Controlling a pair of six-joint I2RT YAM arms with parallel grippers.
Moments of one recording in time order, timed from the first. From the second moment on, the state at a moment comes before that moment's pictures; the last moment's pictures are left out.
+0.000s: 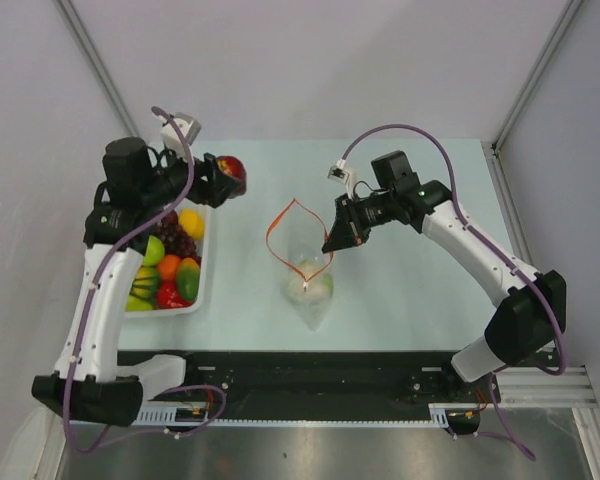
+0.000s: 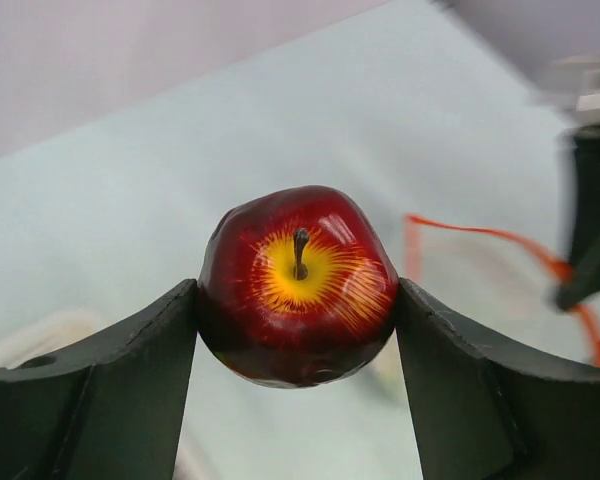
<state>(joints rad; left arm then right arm) -0.08 1.17 1.42 -0.59 0.51 0.05 0.51 1.52 1.41 -0.71 -0.93 0.06</state>
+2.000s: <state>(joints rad) 0.32 1.22 1.34 -0.85 0.37 0.27 0.41 1.64 1.40 -0.66 -1.00 0.21</state>
